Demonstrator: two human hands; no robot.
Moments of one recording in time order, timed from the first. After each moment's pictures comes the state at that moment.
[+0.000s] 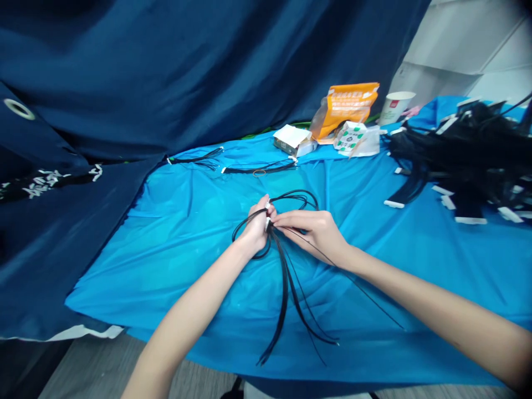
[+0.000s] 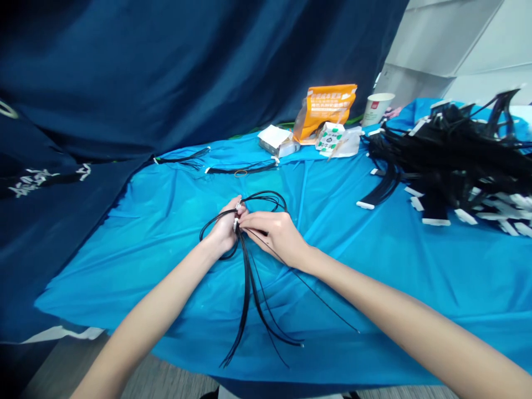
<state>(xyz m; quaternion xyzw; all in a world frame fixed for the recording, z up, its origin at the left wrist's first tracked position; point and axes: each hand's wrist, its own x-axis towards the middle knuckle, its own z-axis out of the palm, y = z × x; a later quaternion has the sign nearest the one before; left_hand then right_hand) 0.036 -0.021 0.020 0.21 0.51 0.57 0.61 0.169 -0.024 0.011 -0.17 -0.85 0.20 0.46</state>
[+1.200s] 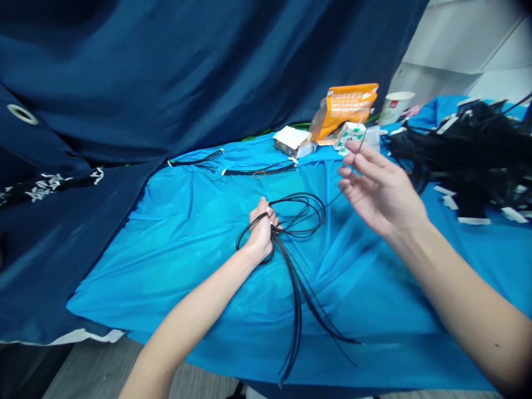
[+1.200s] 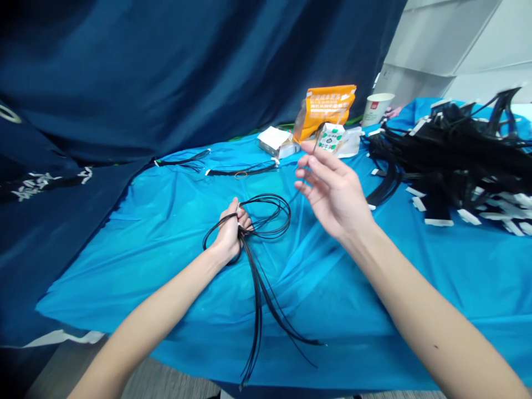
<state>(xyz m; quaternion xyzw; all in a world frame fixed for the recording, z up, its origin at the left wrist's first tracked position) 0.045 -0.027 0.010 0.23 0.48 0.63 0.56 0.219 0.017 0.048 -0.28 -0.55 0.50 0.61</state>
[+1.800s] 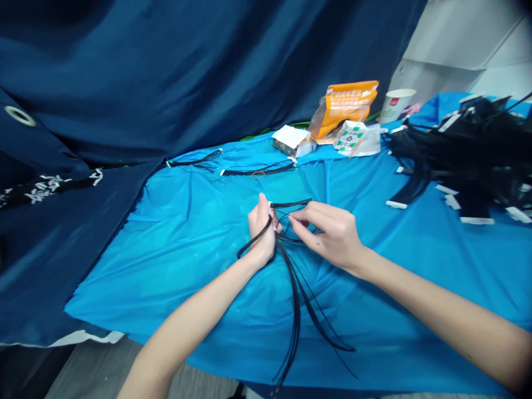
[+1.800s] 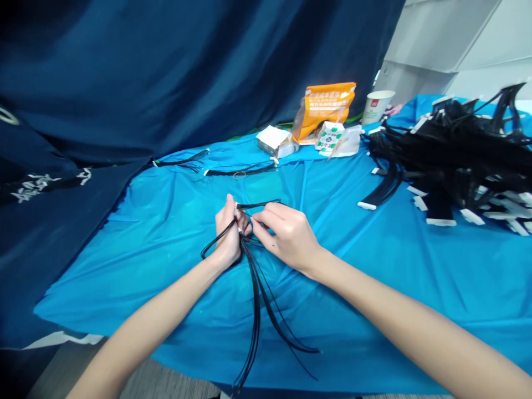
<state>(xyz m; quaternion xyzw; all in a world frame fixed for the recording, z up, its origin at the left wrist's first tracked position) 0.054 -0.033 0.012 0.27 0.47 0.67 0.51 0.179 -0.023 0.018 -0.23 -0.83 0.01 0.51</state>
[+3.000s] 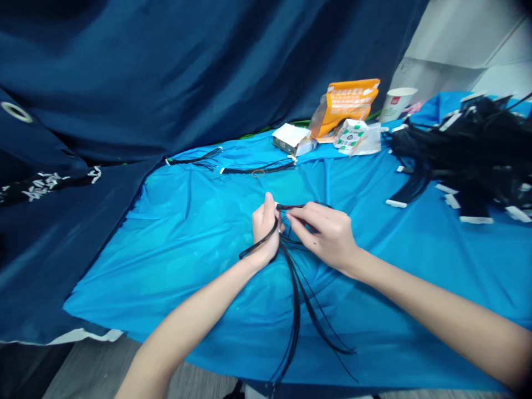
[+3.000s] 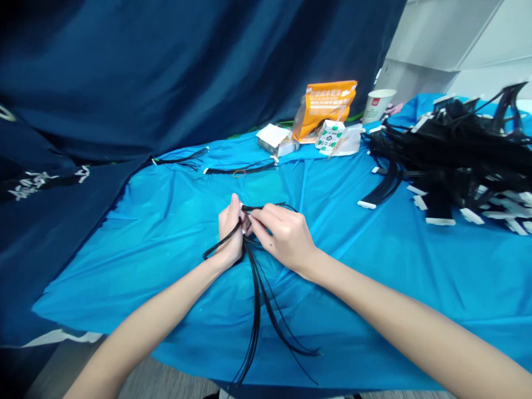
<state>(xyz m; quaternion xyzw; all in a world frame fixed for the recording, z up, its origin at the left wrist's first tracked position) 0.058 -0.036 0.008 0.40 0.51 0.64 0.42 0.174 -0.026 0.010 -0.26 -0.82 0.00 0.51</state>
